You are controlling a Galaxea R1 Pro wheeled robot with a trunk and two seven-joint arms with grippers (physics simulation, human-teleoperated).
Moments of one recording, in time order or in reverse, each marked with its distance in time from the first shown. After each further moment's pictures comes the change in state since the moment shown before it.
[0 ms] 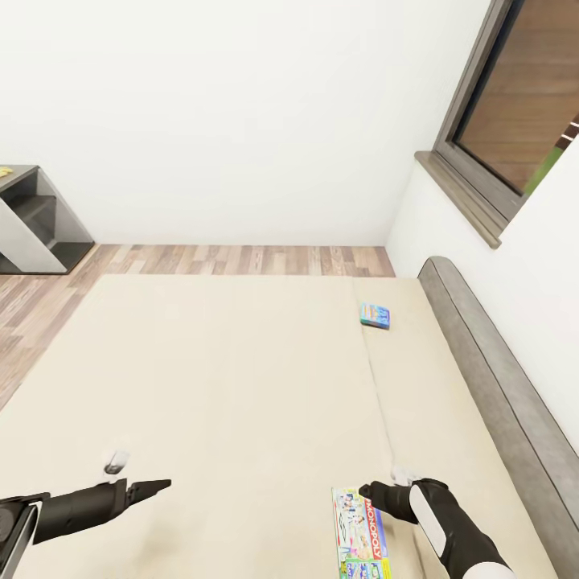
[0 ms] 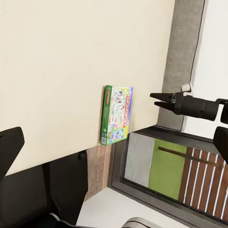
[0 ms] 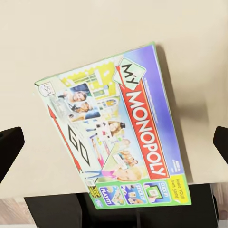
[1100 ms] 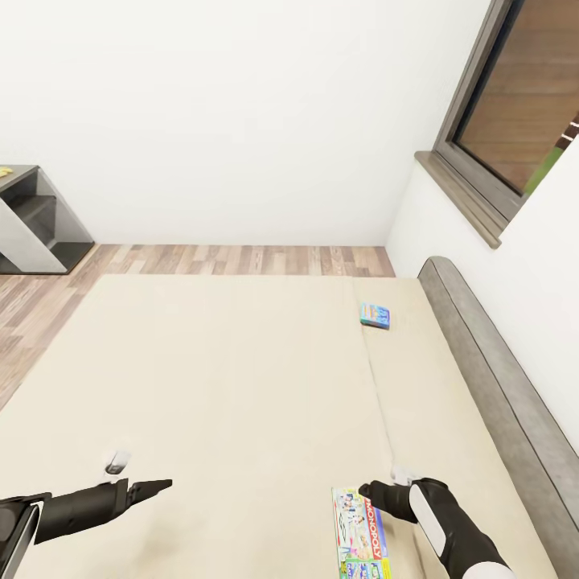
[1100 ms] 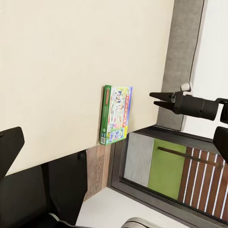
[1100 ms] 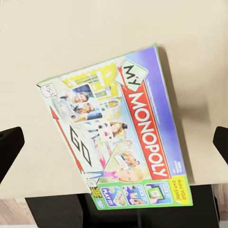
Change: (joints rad) left arm 0.000 -0.003 -0.002 -0.001 0.000 0.000 0.001; right arm 0.000 0.002 0.000 -0.004 -0.001 0.000 0.000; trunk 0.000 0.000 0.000
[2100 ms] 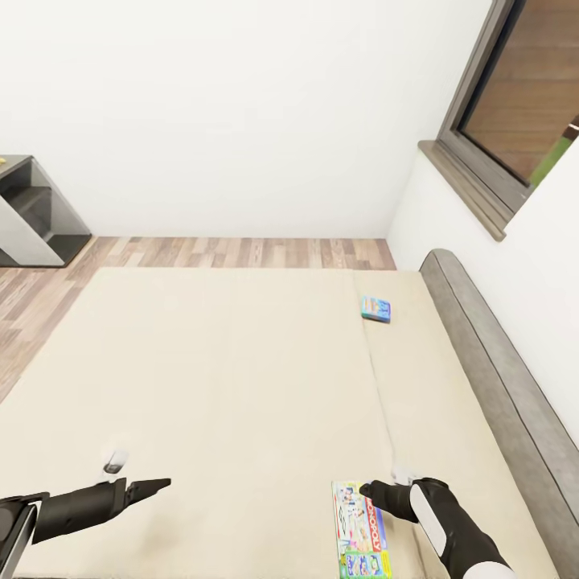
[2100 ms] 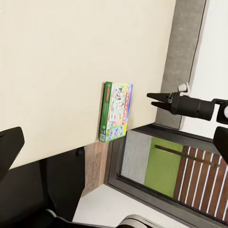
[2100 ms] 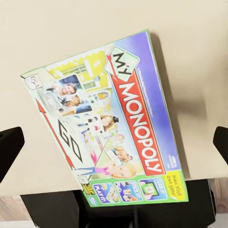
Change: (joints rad) left arm 0.000 0.005 0.003 -0.002 0.004 0.006 -0.013; right arm 0.000 -0.002 -0.001 -0.002 0.004 0.000 -0.004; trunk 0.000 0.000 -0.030
